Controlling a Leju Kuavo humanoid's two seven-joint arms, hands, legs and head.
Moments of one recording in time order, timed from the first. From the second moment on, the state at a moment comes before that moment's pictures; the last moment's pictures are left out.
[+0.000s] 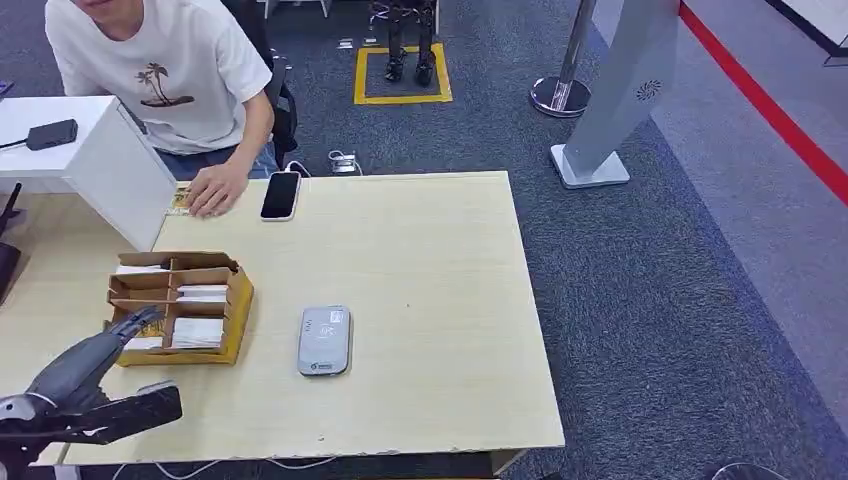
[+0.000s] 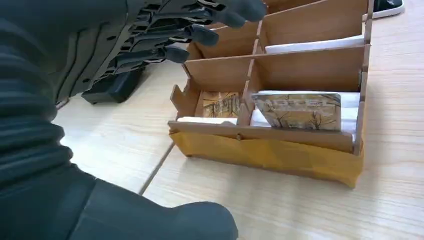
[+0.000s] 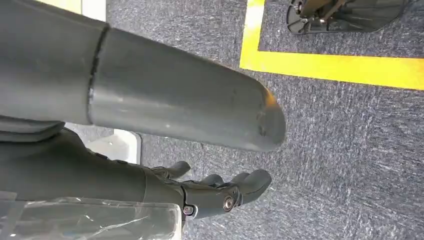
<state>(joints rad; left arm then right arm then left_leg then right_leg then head) -0.04 0.89 -0.40 -1.80 -0.26 -0.30 0.27 -0.20 -0.01 1.56 -0.11 -1.16 -0.41 0.04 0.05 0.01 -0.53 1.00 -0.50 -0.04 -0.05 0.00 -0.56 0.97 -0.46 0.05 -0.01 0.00</state>
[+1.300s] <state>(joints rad) 0.05 0.76 -0.25 -1.71 -0.39 -0.30 0.24 -0.19 -0.01 1.56 -0.11 -1.14 -0.41 0.05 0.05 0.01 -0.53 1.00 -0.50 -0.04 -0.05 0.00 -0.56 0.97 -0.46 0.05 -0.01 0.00</state>
